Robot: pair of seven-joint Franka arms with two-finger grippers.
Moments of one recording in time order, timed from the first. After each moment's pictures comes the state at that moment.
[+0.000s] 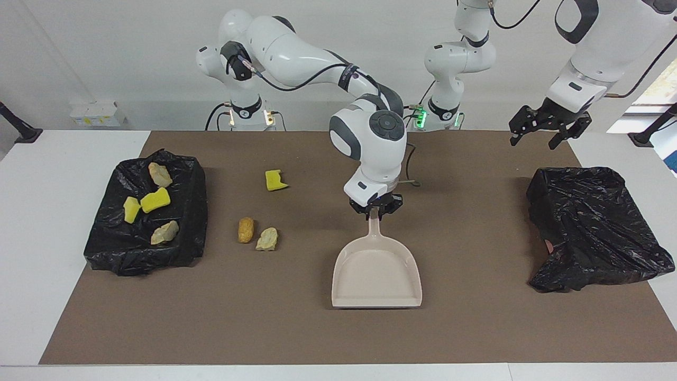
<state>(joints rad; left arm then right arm) 0.06 -0.05 -0.08 -1.65 -0.05 1.57 0.12 0.51 0.78 0.21 -1.02 -0.13 1.81 0.74</state>
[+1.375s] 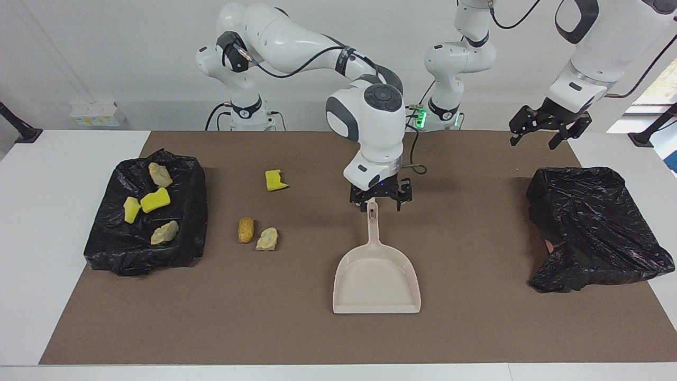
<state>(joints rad) 0.06 -0.05 -0.08 -1.65 -0.05 1.57 0.12 0.51 0.66 0.21 -1.07 -0.12 1.83 0.74</state>
